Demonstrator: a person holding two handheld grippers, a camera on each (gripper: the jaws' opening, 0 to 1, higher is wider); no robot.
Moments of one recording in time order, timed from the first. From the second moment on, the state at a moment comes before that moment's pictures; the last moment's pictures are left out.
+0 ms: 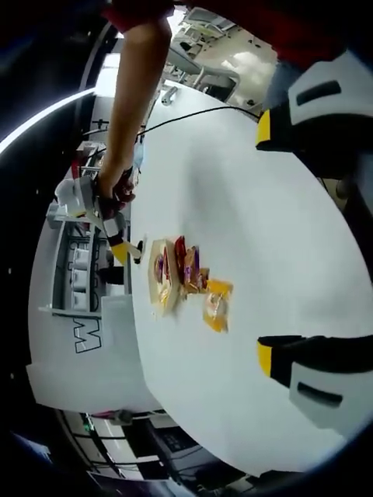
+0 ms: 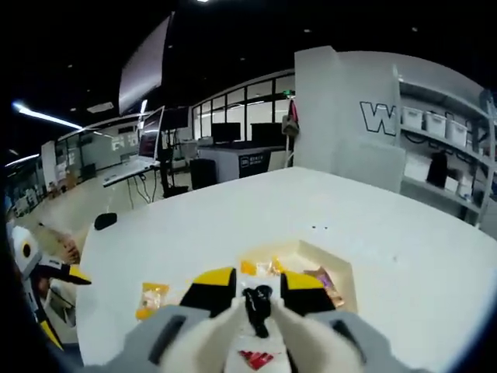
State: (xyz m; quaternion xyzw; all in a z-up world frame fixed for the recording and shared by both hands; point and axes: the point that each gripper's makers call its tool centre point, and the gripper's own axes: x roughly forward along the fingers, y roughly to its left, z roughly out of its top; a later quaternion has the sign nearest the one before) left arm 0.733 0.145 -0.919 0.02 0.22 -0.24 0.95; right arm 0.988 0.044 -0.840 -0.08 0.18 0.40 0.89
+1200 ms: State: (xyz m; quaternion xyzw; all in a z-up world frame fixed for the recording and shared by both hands) left arm 0.735 0.152 -0.921 0.01 0.22 -0.23 0.95; right arm 1.015 0.041 -0.799 -0.04 0.12 0.37 0.92
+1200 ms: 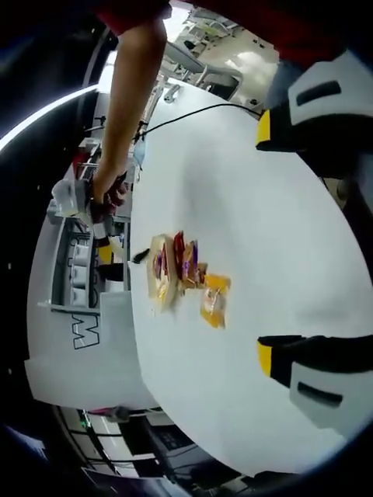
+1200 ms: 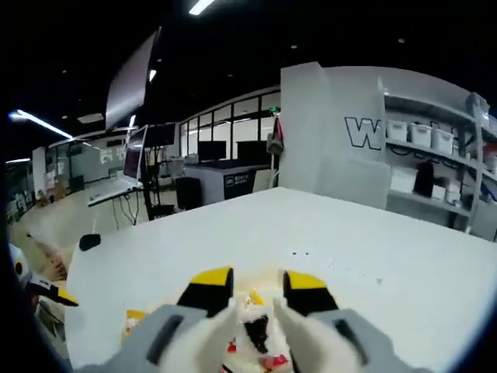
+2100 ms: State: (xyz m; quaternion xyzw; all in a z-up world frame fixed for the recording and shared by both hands) left arm 0.730 0.150 -0.914 0.01 0.22 -0.23 0.95; right arm 1.002 0.037 -0.792 -0.03 0.12 0.38 0.92
